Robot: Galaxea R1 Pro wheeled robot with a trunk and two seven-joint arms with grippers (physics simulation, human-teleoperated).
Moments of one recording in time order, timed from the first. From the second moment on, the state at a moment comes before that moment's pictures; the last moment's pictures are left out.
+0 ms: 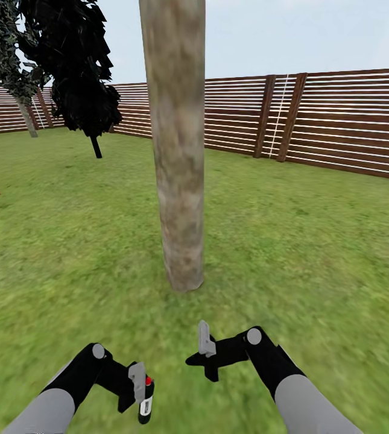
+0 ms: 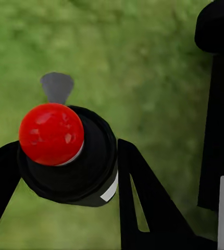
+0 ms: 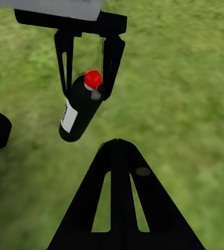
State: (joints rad) left arm -0.61 0.03 0.16 -0.52 -0.98 -0.14 -1.23; right arm -0.65 0.14 0.00 -0.59 0.73 -0.36 1.18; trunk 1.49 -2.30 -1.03
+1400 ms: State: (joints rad) left arm -0.65 -0.06 0.07 -0.56 -0.88 -0.23 -1.26; right arm -0.65 0.14 0.00 -0.59 0.74 -0.36 1.17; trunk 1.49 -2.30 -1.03
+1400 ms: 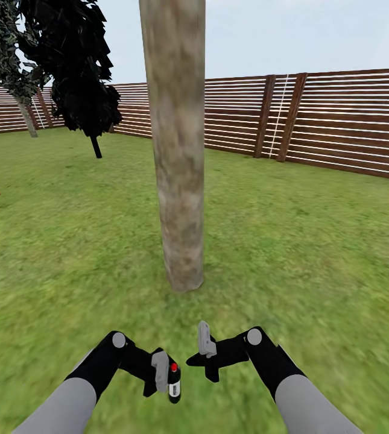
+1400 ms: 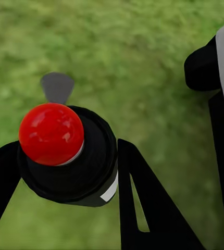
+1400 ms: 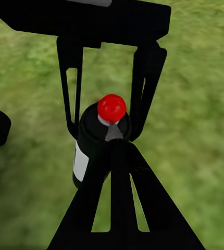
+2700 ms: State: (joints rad) left arm -0.65 -0.09 0.07 -0.56 -0.88 -0.23 -1.26; right arm -0.65 0.14 0.00 -0.59 0.74 -0.36 1.17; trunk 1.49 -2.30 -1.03
